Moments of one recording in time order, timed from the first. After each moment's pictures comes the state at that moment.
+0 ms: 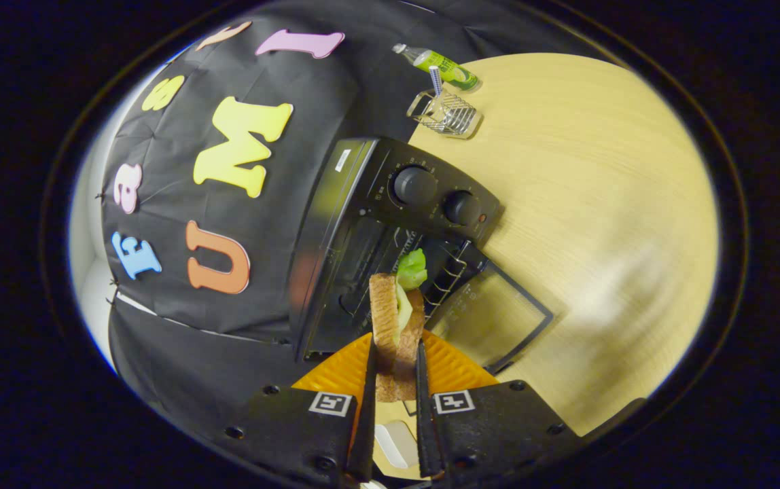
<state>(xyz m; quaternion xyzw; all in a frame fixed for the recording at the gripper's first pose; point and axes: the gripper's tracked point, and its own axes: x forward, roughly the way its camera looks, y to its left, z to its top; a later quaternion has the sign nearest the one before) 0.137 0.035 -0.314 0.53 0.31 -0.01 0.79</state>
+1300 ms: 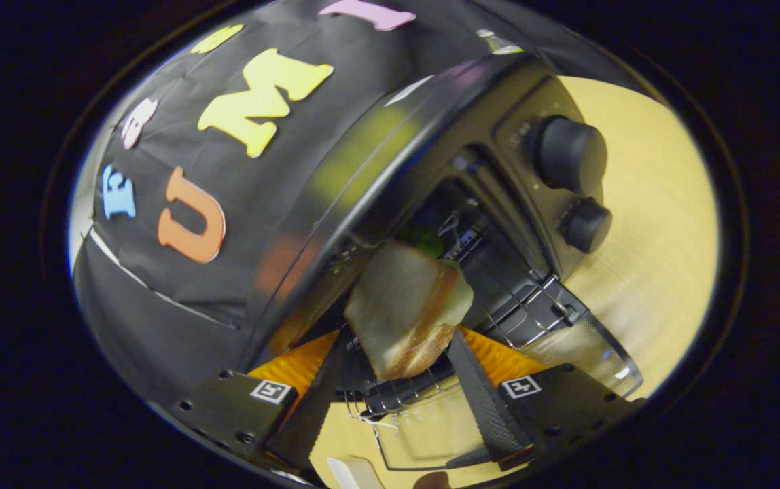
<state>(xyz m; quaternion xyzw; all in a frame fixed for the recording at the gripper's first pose) 0.228 0.082 -0.356 0.38 0.32 0.00 0.87</state>
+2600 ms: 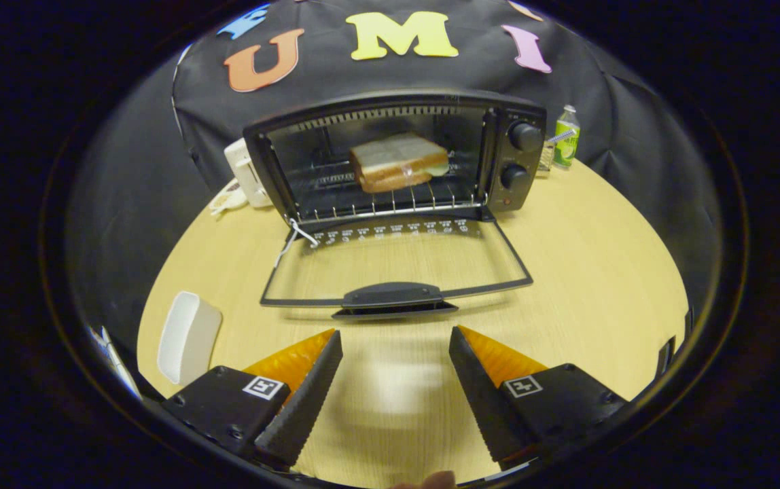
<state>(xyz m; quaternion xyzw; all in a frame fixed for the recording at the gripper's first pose) 0.033 0.079 -0.429 0.02 0.41 -0.02 0.91</state>
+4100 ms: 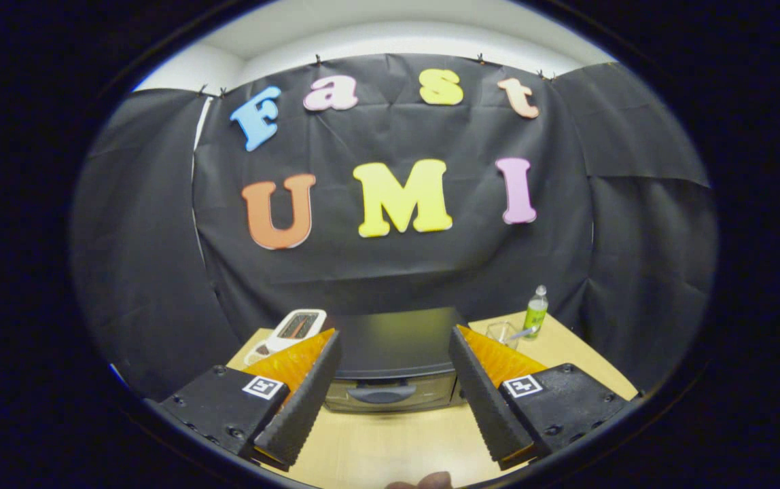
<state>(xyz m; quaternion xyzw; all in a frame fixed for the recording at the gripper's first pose) 0.034 0.083 -0.057 0.02 0.08 -0.01 1.00</state>
